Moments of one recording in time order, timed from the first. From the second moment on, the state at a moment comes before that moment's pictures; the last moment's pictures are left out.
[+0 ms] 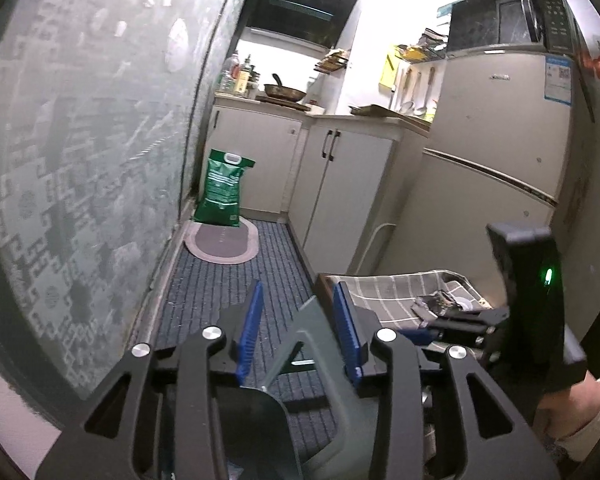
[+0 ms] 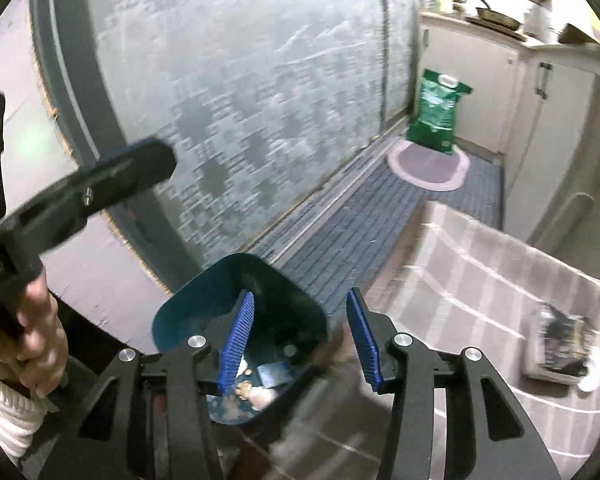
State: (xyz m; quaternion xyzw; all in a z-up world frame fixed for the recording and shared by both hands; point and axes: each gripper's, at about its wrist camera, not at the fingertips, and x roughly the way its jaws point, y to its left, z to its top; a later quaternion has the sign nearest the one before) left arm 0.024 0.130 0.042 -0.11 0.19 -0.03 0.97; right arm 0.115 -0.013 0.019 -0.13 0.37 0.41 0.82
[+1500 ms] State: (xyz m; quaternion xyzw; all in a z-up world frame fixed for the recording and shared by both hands) left arm 0.132 -0.030 -0.015 -0.06 0.32 -0.11 0.94; right arm 0.214 -0.202 -0.015 -0.12 0.40 0.23 0.88
